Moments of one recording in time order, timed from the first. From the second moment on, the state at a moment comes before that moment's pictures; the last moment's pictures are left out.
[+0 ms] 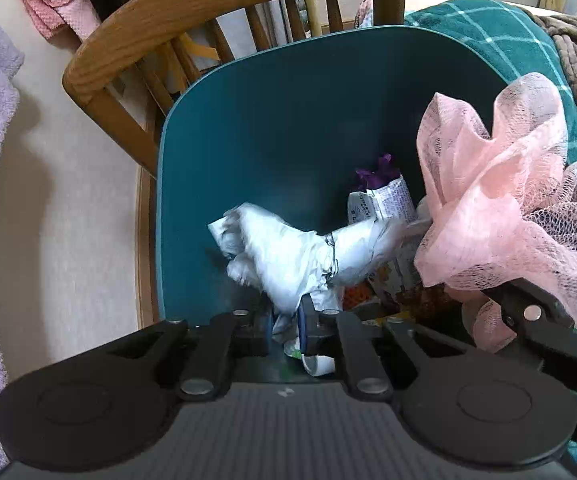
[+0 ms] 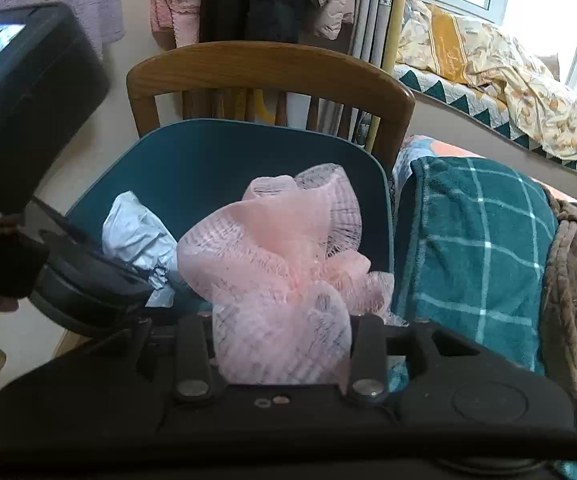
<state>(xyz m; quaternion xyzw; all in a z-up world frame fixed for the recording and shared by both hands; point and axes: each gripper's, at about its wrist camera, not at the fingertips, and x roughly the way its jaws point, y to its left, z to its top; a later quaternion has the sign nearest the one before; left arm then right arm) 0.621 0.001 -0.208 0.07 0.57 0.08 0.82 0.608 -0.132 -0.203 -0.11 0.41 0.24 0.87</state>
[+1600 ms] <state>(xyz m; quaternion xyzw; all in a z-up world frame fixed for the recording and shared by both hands) 0.417 0.063 -0.239 -0.05 0.48 0.03 0.87 0.441 -0.188 -0.238 -0.03 0.39 0.32 0.86</state>
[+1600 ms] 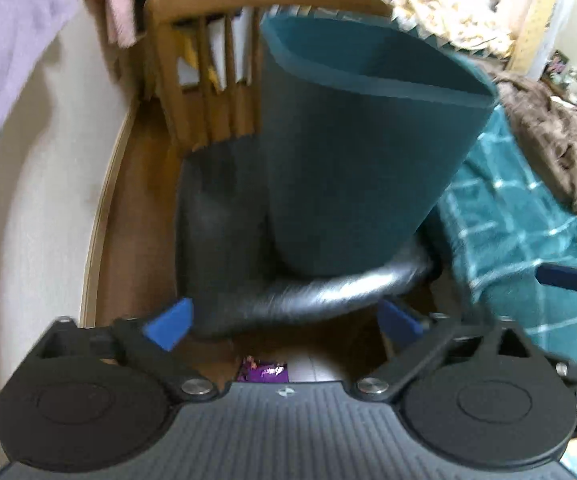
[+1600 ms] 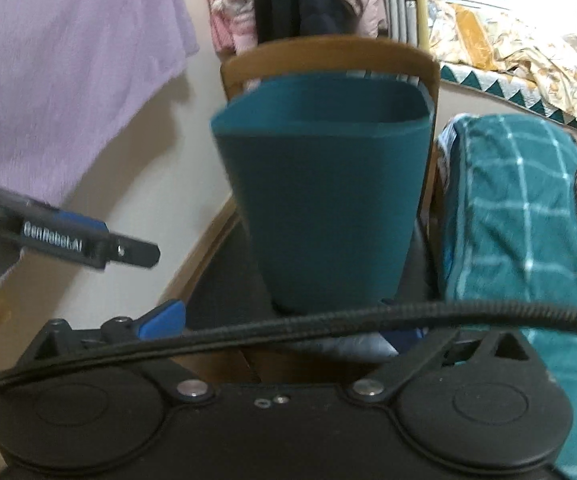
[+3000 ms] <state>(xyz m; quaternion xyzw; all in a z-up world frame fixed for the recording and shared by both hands) 0.341 0.074 -0.870 -0.28 0.74 0.20 0.58 0.347 -0.121 -0.855 -0.07 0.67 0.25 0.69</state>
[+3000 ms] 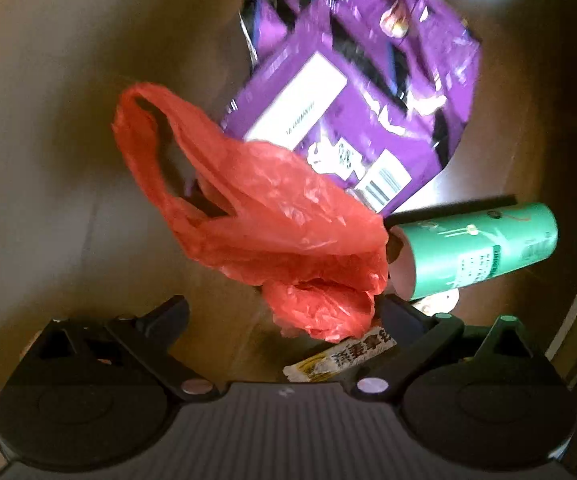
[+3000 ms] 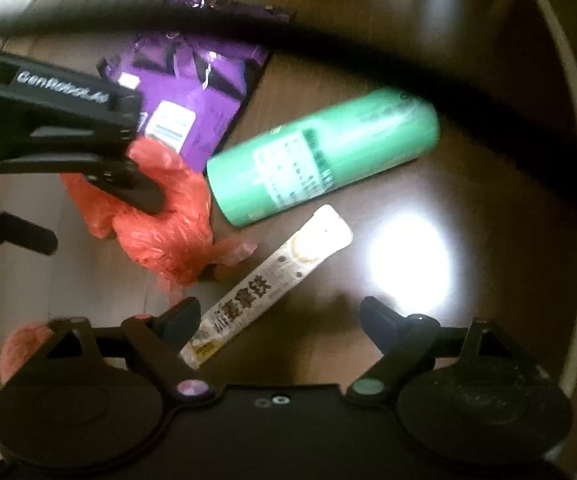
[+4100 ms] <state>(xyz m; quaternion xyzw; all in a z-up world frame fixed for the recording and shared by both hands) 0.290 0.066 -0.856 -0.28 0.74 0.22 0.57 0.300 -0.126 -0.852 -0.17 0.64 0.25 0.71</state>
